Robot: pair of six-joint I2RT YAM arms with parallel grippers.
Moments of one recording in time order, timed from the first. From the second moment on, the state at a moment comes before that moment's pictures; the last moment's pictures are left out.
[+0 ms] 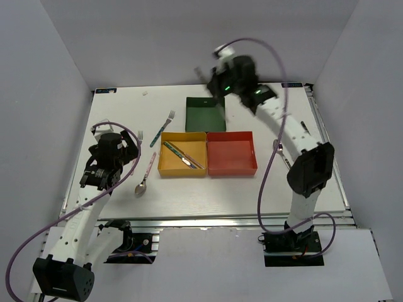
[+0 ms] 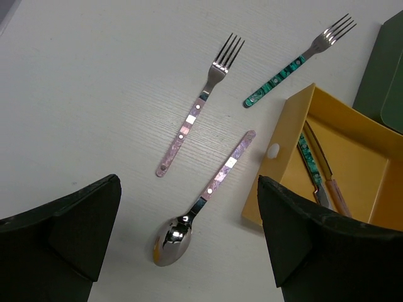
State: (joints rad) left arm -0.17 0.87 0.81 -0.55 -0.39 -0.47; right arm 0.42 1.90 1.96 -0.37 -0.20 0.04
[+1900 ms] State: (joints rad) left arm -0.09 1.34 0.91 -0.54 -0.39 -0.43; right arm 0.82 1.49 1.31 -0.21 -0.08 0.01
